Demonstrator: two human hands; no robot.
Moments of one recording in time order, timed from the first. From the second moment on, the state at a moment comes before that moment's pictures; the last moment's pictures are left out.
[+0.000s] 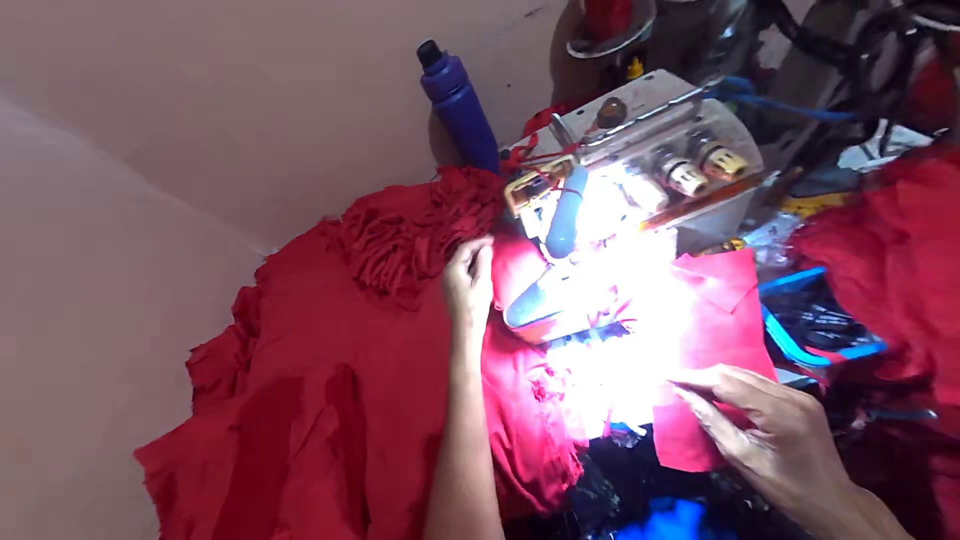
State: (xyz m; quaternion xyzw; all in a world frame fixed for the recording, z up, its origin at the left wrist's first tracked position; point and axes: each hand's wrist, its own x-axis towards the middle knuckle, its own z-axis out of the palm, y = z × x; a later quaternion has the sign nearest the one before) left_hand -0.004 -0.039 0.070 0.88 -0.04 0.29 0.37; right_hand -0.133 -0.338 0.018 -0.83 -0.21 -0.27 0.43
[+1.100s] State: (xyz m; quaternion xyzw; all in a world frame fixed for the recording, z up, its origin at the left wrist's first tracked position) left_hand -0.190 -0.179 -0.015 0.89 -0.22 0.25 0.32; right_hand -0.159 -0.389 -0.027 -0.82 -0.30 -0.28 0.41
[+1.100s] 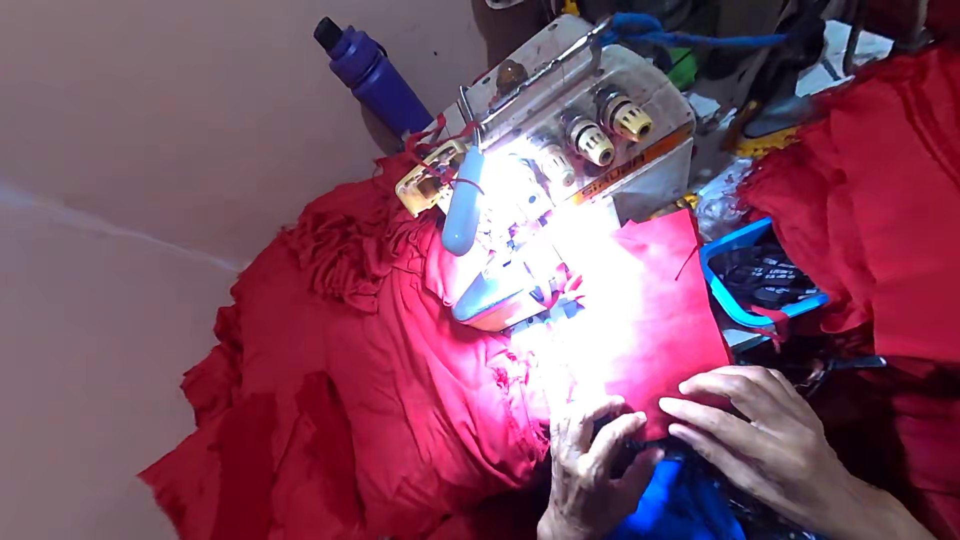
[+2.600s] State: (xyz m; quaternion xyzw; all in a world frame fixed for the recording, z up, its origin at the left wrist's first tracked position) left_hand -0.123 -0.164 0.027 0.63 0.13 0.21 0.73; right_hand -0.189 -0.416 0.015 -0.67 -0.40 -0.10 0.62
